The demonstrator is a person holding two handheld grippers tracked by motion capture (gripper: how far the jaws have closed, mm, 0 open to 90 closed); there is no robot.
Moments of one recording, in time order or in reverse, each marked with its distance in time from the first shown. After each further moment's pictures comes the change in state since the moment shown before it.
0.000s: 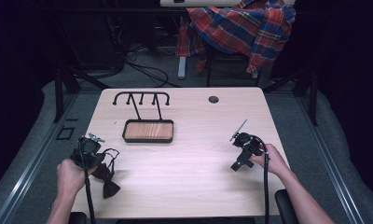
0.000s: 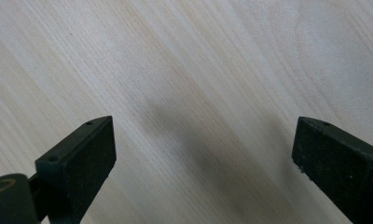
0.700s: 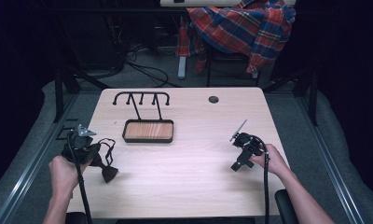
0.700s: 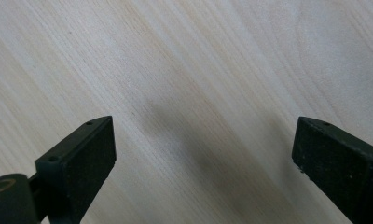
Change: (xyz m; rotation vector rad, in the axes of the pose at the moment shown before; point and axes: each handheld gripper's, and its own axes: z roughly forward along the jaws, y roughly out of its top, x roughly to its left) left arm 0.005 0.007 -0.035 -0.167 0.039 -0.042; right arm 0.000 0.000 0.000 0.007 -0.001 0.000
